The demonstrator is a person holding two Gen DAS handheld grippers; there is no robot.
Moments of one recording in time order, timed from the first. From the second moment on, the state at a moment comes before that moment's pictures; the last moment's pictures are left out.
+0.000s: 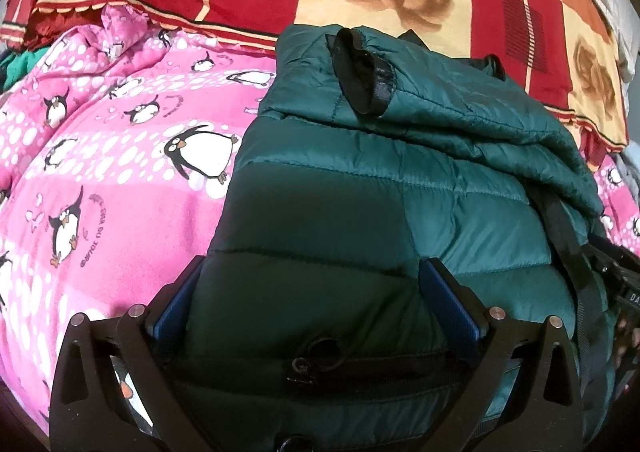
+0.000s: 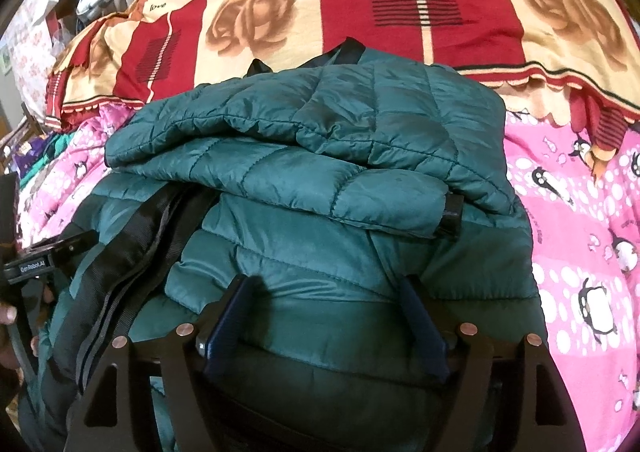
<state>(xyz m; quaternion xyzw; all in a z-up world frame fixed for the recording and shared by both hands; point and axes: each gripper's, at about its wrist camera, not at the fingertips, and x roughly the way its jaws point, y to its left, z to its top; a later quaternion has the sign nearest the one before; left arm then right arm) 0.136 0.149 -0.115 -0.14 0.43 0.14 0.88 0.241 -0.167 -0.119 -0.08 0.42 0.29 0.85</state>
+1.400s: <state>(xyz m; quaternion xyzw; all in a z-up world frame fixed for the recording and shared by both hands) 0.131 0.150 -0.113 -0.15 0.42 0.13 0.89 0.238 -0.172 -0.120 -0.08 0.42 0.29 0.86</state>
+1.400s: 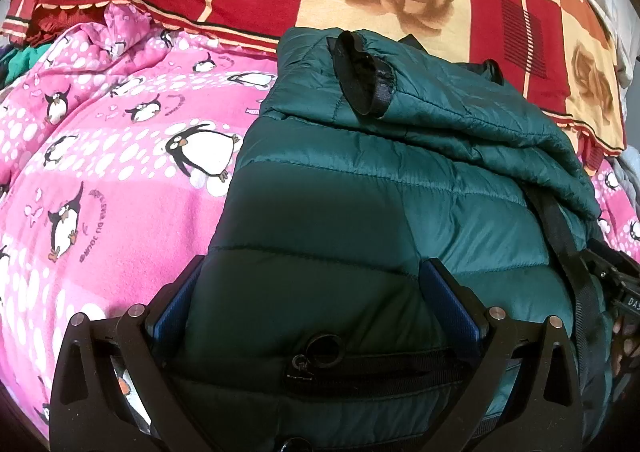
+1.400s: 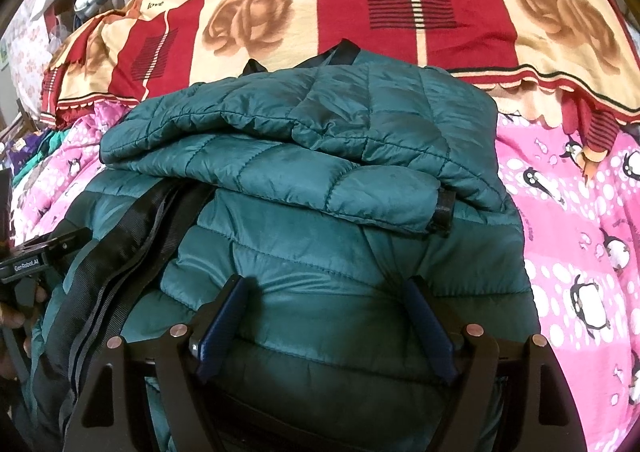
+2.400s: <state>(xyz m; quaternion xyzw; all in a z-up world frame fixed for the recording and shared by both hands) 0.024 0.198 -0.068 -0.15 0.42 0.18 0.88 0.123 -0.270 -0.046 -0.06 0.38 0.21 0.90</state>
